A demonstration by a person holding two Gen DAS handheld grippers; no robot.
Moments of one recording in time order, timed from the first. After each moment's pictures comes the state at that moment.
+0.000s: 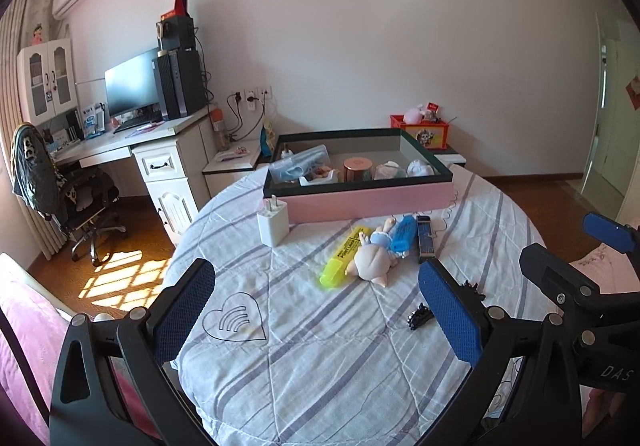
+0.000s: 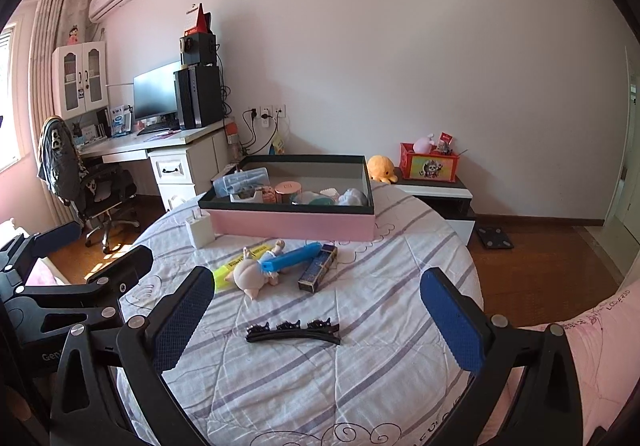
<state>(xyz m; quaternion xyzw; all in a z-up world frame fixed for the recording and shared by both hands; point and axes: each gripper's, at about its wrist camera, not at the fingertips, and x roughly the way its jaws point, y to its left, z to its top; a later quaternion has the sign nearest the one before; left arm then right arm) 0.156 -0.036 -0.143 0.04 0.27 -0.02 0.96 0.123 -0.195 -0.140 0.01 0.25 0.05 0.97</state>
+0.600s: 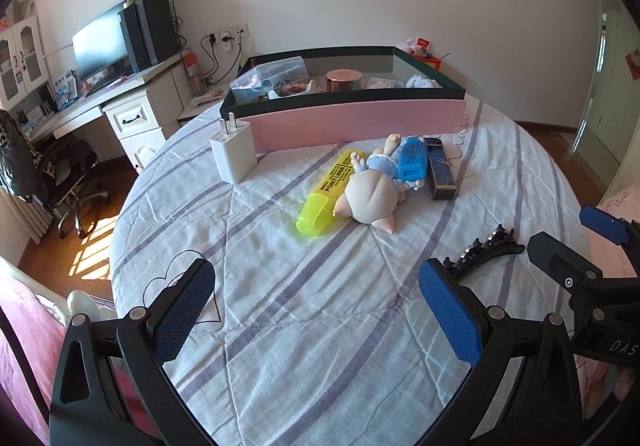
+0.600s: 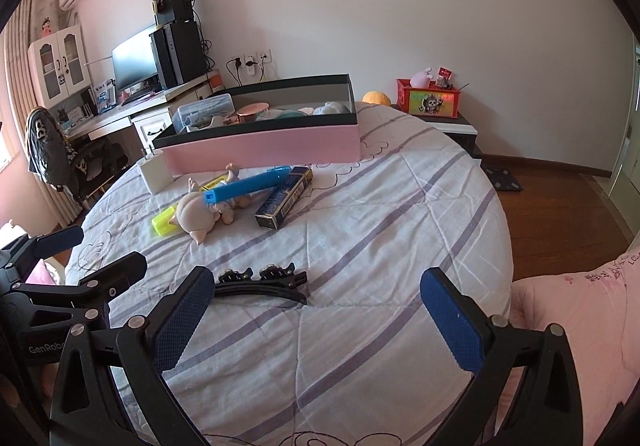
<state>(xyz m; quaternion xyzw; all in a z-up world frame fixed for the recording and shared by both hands) 0.211 -0.042 -0.211 0.05 0.37 -0.04 0.93 0.173 -0.221 -0.213 0.04 0.34 0.05 0.94</state>
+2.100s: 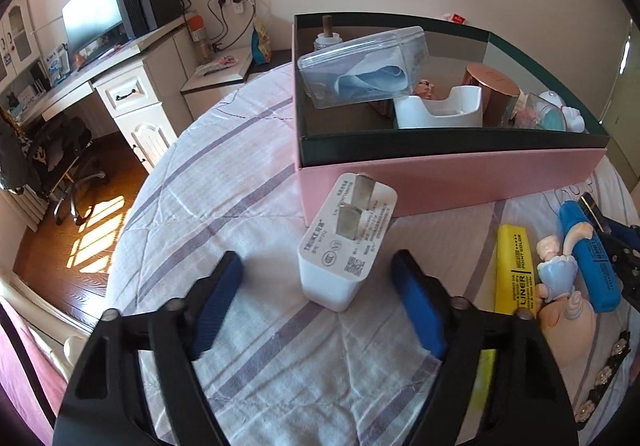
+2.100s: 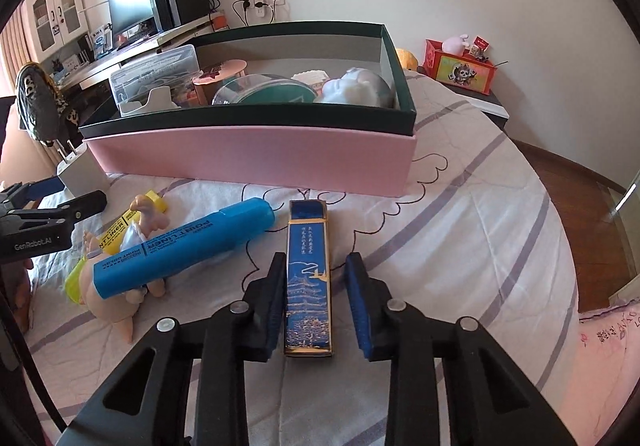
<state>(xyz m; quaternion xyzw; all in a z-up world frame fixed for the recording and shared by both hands) 0.376 0.037 -0.242 0.04 0.43 -0.04 0.90 0.321 -0.207 -0.237 -0.02 0.43 0.08 0.90</state>
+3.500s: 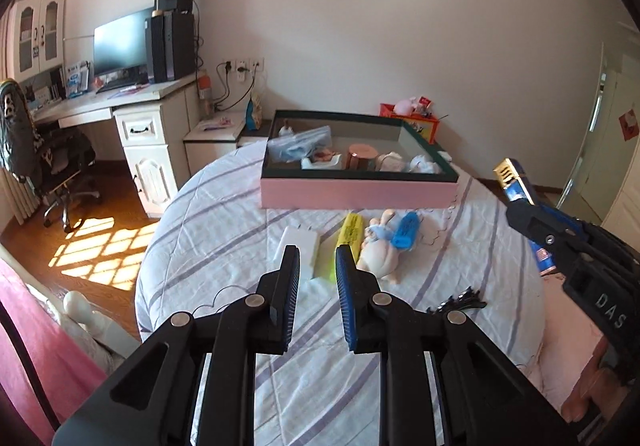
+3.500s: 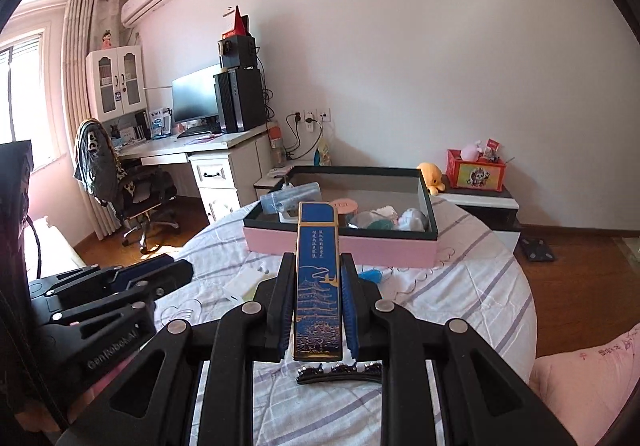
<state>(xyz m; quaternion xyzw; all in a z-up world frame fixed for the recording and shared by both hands) 0.183 0.010 -0.156 -0.03 0.31 -0.05 0.95 0.167 -0.172 -0.133 0.02 0.24 0.14 0.96</state>
